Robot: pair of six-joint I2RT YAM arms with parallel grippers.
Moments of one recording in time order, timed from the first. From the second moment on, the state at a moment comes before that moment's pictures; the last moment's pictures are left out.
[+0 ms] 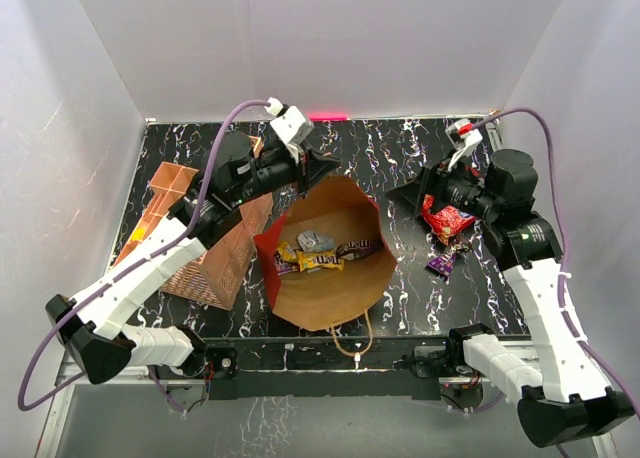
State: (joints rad) left arm -0.75 1.24 1.31 -0.09 0.32 -0.08; right arm 0.16 0.91 1.10 -0.47 -0.63 0.22
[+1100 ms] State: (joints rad) left arm -0.77 1.38 1.22 0.18 0.76 -0.32; right arm 0.67 0.79 0.80 -0.62 -0.53 -0.58
